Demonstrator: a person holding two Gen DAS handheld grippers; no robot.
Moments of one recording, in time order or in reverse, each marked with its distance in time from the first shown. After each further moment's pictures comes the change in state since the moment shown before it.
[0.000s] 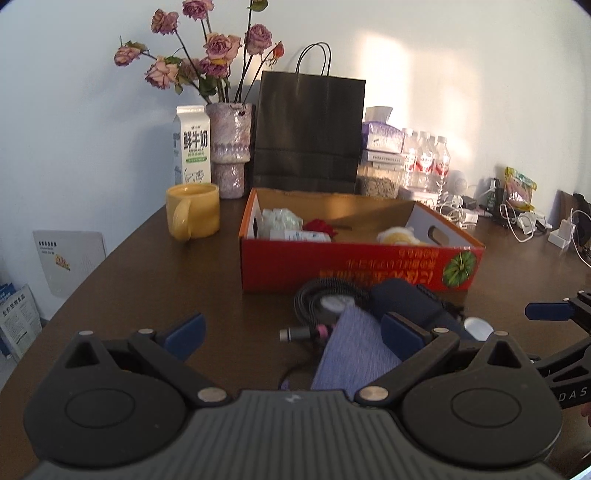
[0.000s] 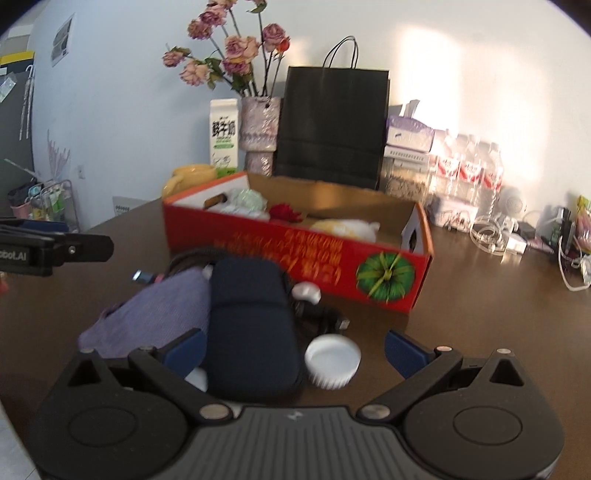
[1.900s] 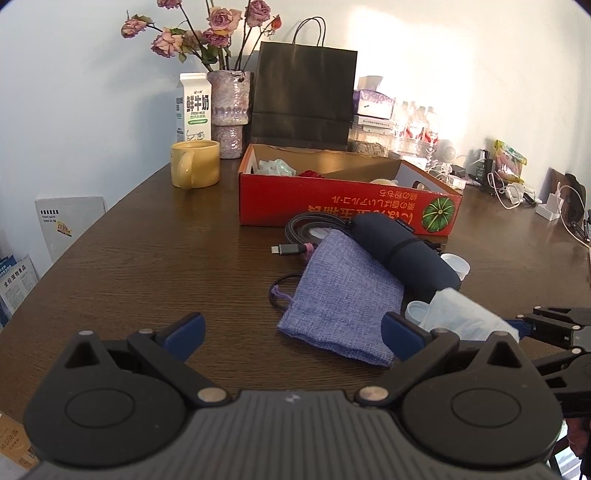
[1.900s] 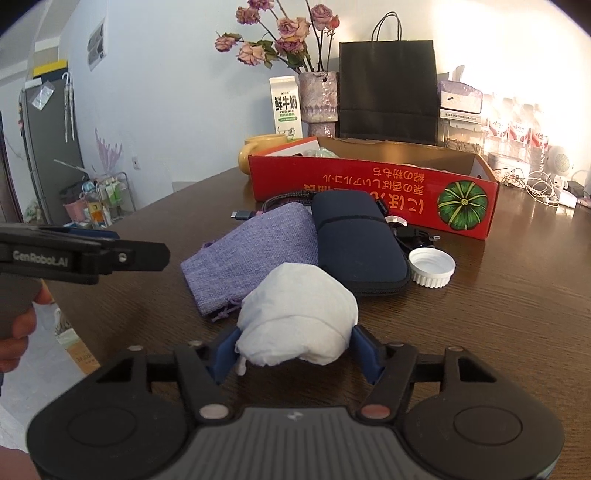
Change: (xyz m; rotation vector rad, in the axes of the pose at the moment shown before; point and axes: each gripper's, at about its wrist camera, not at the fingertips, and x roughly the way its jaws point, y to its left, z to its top) left arm -0.038 -0.009 -0.045 -0.002 0.085 -0.015; right arm -0.025 0.035 -0.053 0.045 0.036 0.199
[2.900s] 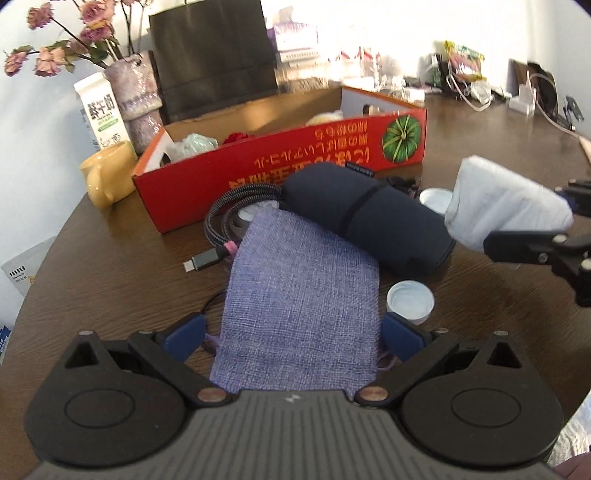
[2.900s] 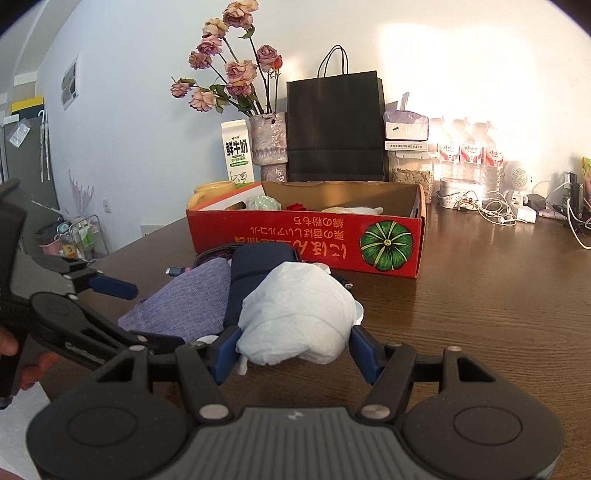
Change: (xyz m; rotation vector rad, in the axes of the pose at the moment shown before) left arm 0.084 -0.054 0.018 0.315 0.172 -0.044; right arm -0.013 -0.063 0.019 0.054 -0.119 -0.076
